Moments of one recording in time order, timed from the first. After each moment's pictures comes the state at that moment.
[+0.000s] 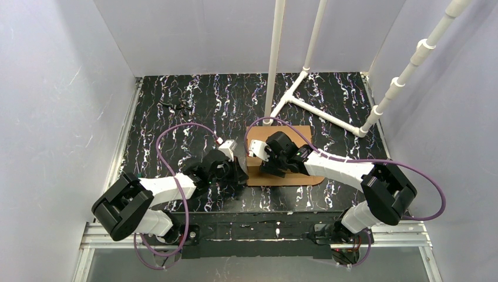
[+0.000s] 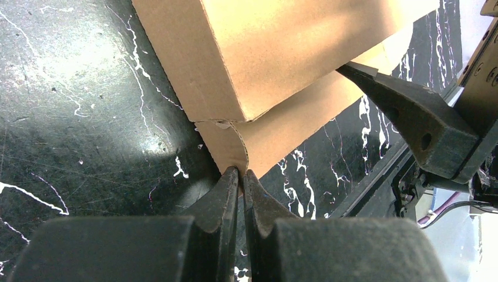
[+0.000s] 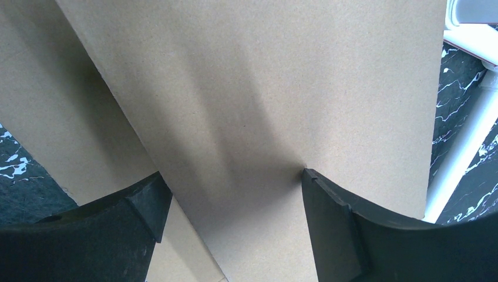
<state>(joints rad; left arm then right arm) -0.76 1.33 0.42 0.32 0.18 -0.67 0.86 1.48 0.86 -0.32 0.14 -0.58</state>
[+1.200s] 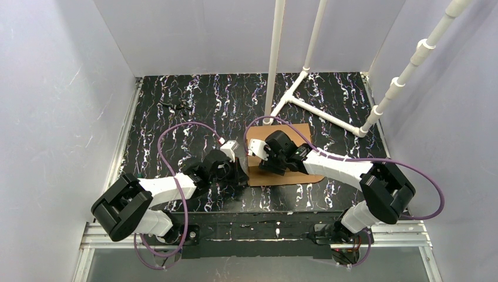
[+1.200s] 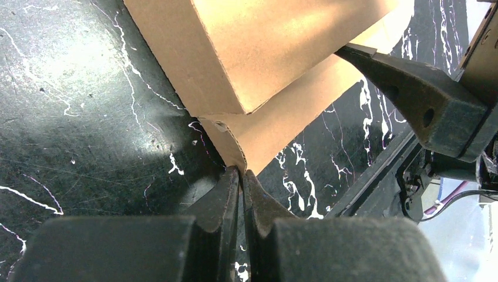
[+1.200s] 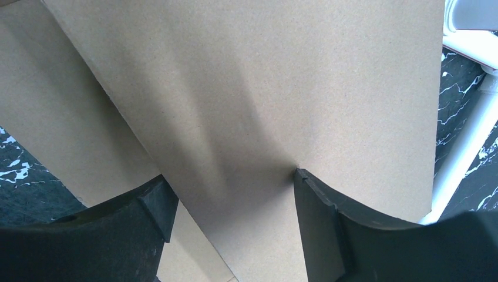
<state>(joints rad) -0.77 1.33 0.43 0.29 0.19 -0.64 0.86 1.49 0.88 -0.32 0.14 -0.58</state>
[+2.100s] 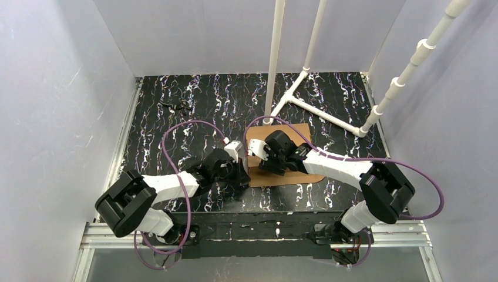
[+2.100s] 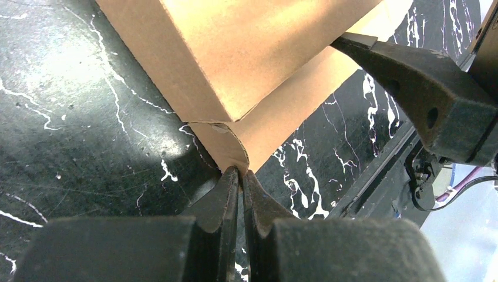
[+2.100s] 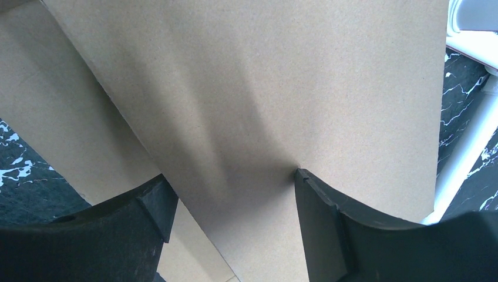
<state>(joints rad) -0.78 1.36 0.45 0.29 0.22 -0.58 0.86 1.50 0.89 -0.34 0.13 -0.58</state>
